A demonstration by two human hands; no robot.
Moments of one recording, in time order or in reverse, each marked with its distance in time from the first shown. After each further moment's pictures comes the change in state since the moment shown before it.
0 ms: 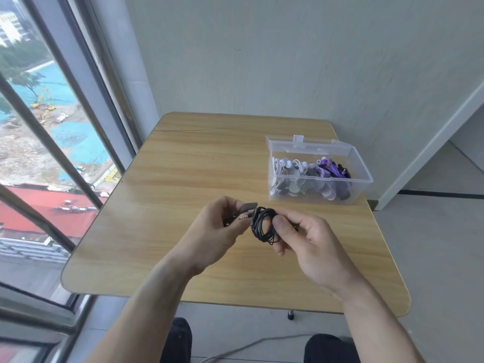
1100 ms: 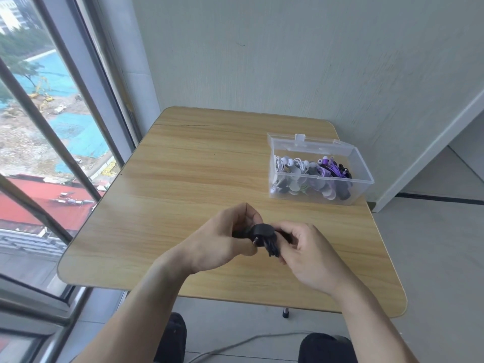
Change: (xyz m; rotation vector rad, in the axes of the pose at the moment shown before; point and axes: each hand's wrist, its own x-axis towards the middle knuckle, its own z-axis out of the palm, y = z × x) left_hand -0.008 0.008 0.001 0.163 -0.307 -0.006; right_hand -0.004 0.011 -0.006 -0.427 -0.099 0.087
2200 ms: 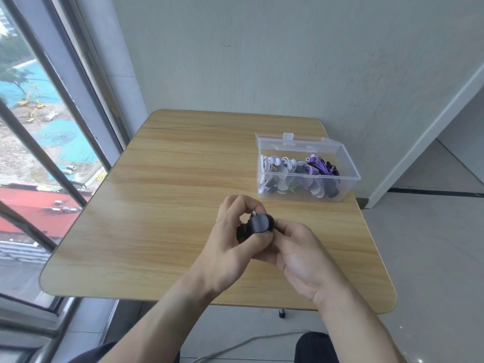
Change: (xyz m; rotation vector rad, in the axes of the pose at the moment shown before) left_hand 0.007 0.000 0.047 0.030 0.350 0.288; right_hand 0.002 -0.009 0.007 0.927 0.020 0.267
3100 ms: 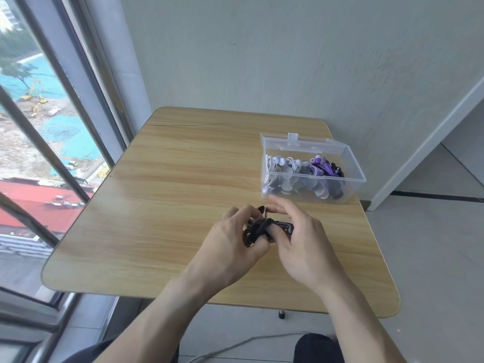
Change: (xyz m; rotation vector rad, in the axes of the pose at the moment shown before) left_hand 0.004 -0.017 -0.001 0.398 -0.008 -0.113; right_hand 0.007 -0.002 -0.012 -1.036 0.230 -0.449
